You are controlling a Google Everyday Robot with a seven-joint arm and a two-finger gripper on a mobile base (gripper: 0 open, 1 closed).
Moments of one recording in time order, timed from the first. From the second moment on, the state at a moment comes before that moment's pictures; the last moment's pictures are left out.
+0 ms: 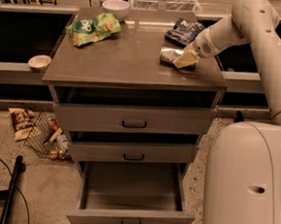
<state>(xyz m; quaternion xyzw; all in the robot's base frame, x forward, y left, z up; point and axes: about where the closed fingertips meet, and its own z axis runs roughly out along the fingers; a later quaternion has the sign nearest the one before) 0.788 -0.146 0.831 -0.49 0.79 0.15 0.33</state>
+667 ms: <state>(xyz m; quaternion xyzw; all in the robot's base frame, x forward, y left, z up) 0.762 -0.144 0.880 -0.51 0.76 0.14 0.37</state>
